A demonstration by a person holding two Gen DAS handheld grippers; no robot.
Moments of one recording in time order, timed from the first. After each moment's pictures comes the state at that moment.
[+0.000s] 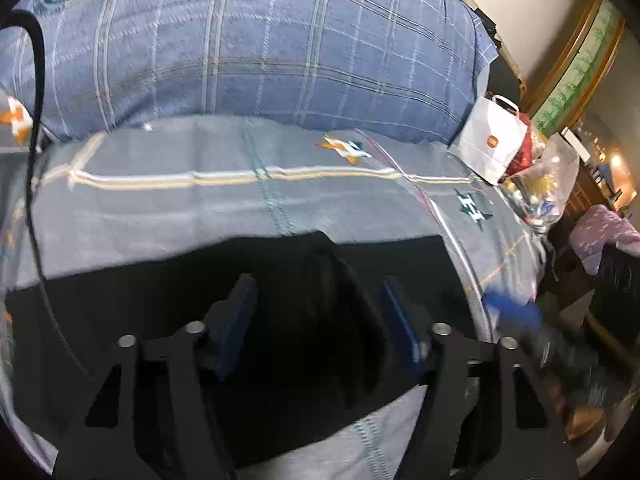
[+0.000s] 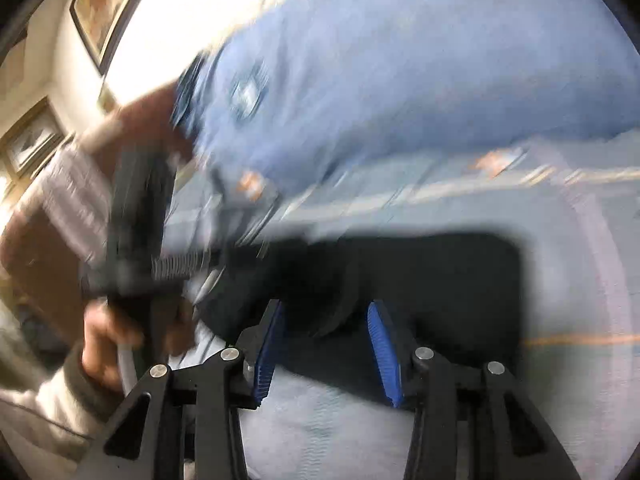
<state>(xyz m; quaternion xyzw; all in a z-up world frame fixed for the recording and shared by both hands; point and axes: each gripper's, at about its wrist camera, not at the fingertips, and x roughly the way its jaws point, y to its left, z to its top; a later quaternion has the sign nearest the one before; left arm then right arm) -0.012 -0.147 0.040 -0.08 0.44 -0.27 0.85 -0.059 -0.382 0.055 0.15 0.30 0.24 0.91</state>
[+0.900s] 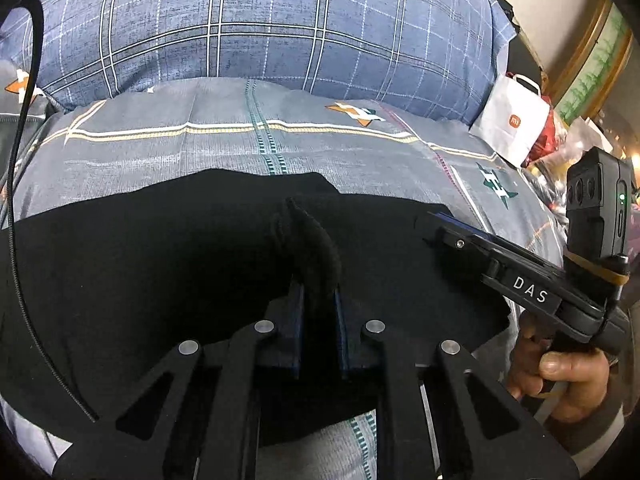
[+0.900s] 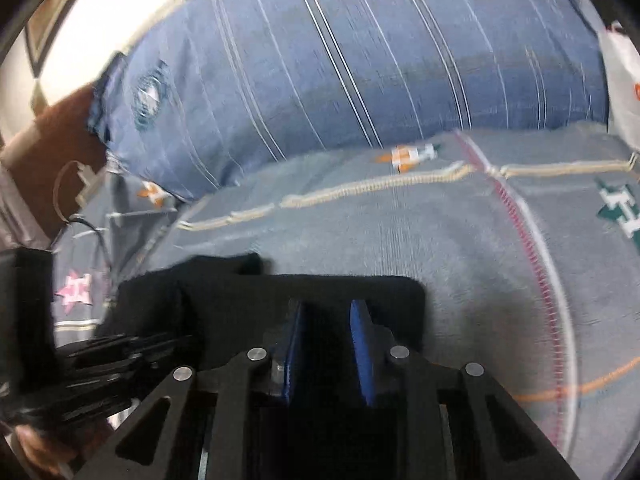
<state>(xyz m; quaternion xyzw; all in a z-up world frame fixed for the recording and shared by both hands) -0.029 -0.167 0.009 -0.07 0.45 -0.22 0.86 0.017 -0.384 0.003 0.12 0.36 0.17 0.91</state>
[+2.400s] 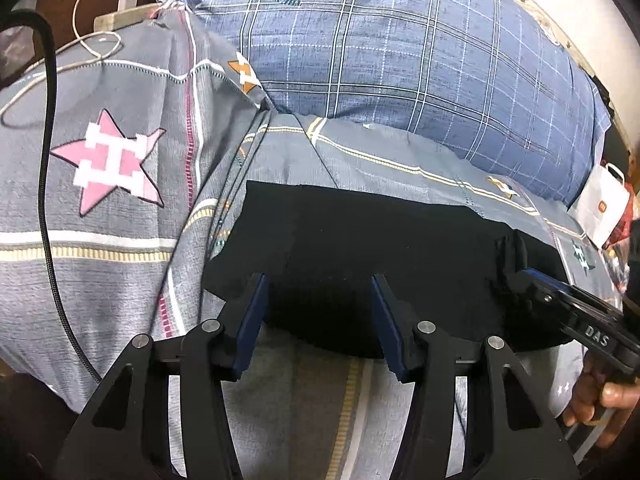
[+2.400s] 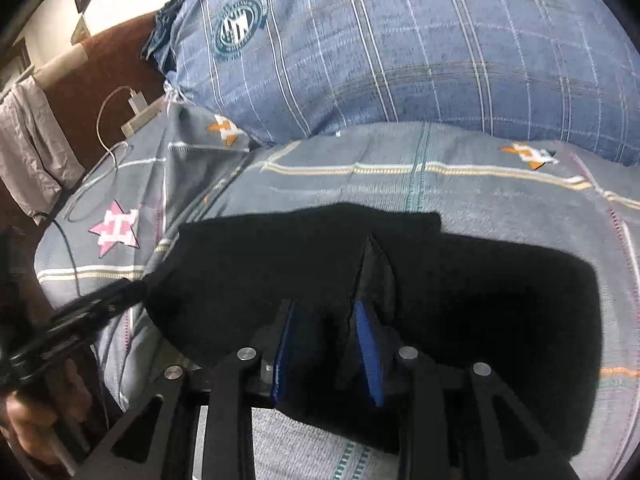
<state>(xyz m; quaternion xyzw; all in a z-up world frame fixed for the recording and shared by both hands) -0.102 -0.002 0.027 -0.12 0.40 0.00 0.91 -0.017 -0.263 0.024 0.03 0.39 0.24 0.89</state>
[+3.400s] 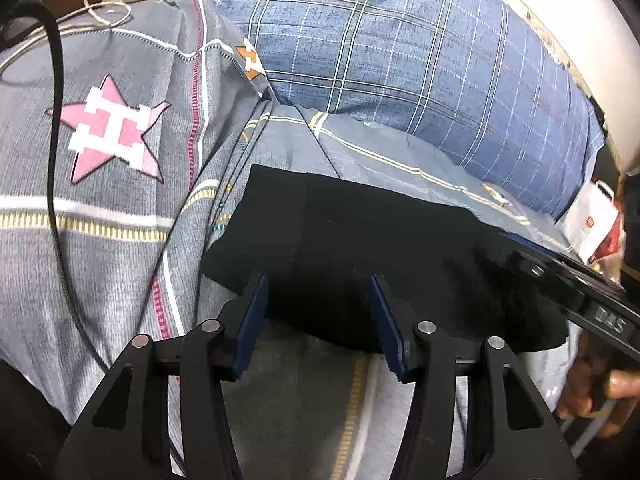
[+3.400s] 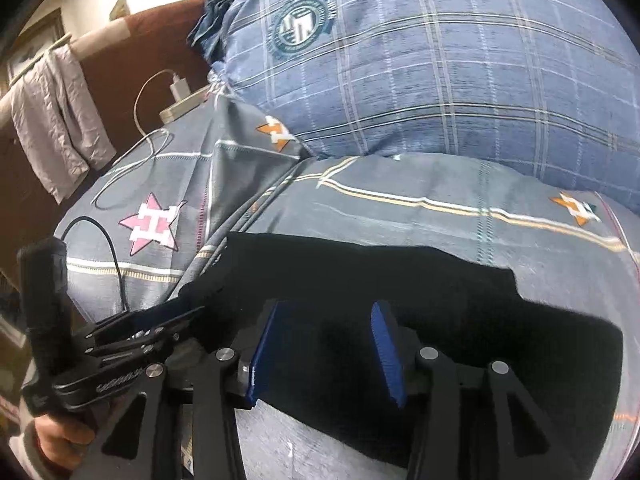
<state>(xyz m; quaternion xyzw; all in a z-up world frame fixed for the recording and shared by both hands) -0.109 0.012 0.013 -0.16 0.40 -0.02 0.90 -0.011 -0.198 0.046 -0.01 0.37 0.30 0.88</state>
